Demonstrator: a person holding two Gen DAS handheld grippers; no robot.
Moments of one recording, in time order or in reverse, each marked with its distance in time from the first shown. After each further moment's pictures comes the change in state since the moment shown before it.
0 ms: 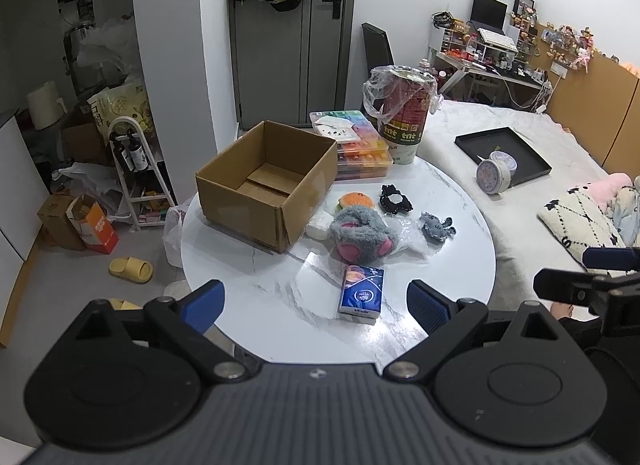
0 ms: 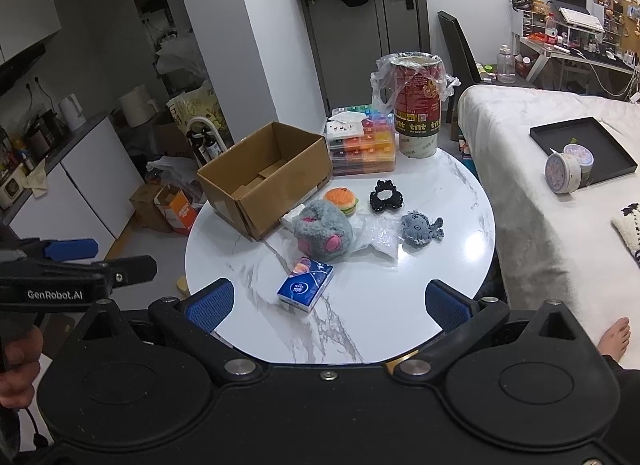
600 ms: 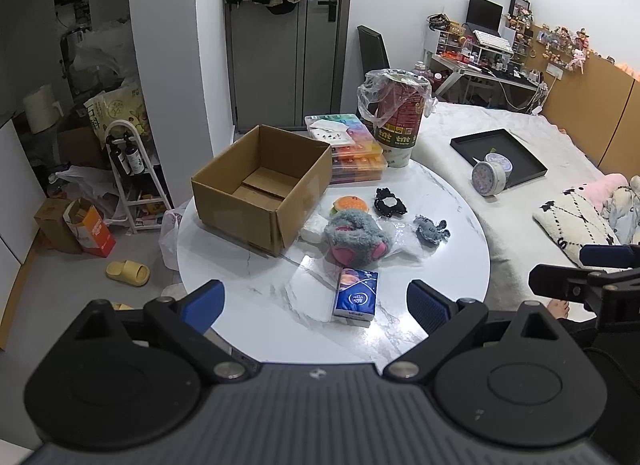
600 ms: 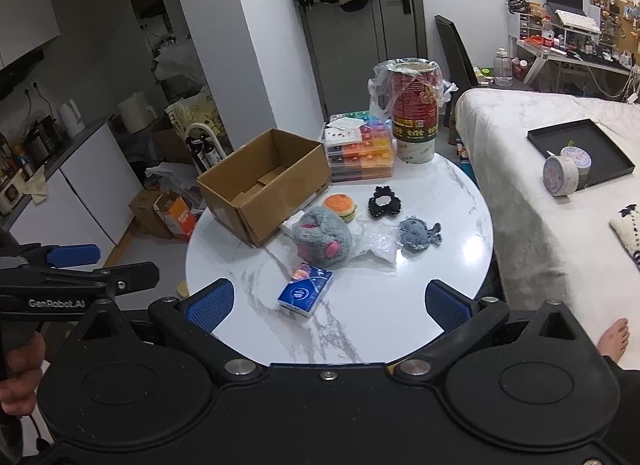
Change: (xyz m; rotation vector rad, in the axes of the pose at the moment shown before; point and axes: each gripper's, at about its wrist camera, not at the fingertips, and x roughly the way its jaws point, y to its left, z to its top) left arm -0.002 -0.003 0.003 0.003 -0.007 -0.010; right arm -0.001 0.000 0.004 -0.001 -0.009 -0.015
